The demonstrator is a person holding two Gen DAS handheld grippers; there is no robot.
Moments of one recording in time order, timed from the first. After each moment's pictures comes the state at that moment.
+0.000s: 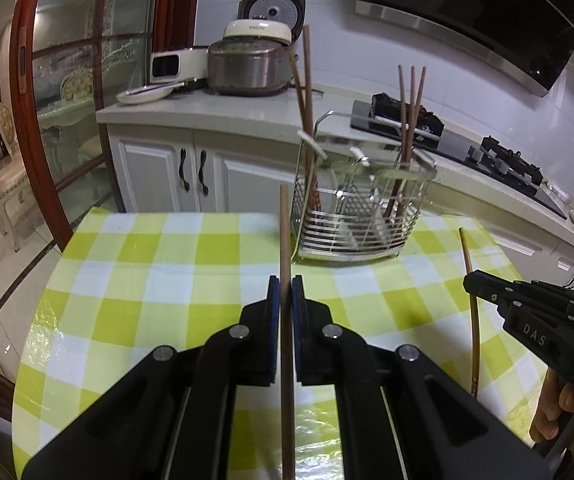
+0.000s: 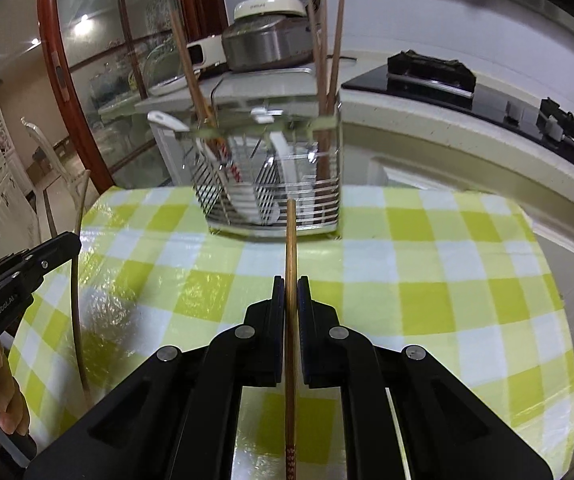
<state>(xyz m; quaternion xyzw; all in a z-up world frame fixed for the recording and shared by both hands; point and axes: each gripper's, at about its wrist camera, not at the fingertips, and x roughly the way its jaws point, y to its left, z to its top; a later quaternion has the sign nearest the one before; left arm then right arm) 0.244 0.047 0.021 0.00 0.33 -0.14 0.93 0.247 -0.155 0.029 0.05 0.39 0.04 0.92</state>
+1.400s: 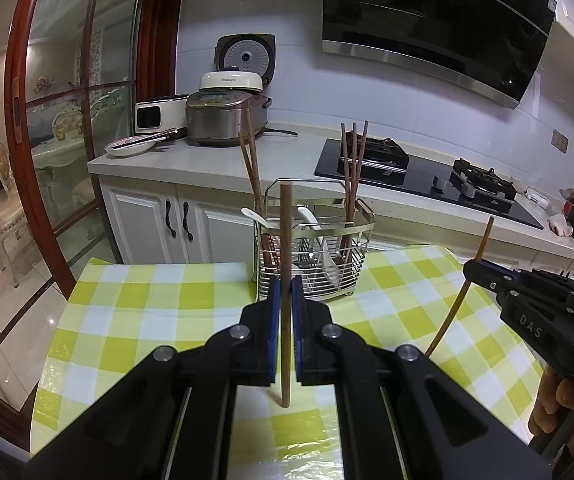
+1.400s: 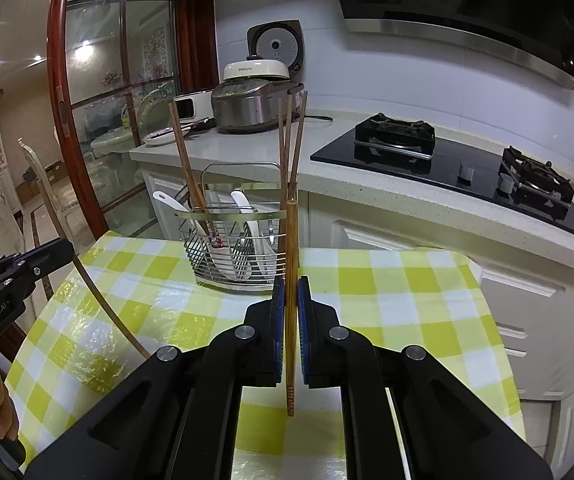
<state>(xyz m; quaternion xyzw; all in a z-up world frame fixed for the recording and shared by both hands) 0.201 0.013 0.083 0.01 0.27 -0.16 0.95 0.203 -0.184 0.098 0.03 0.31 0.00 0.95</state>
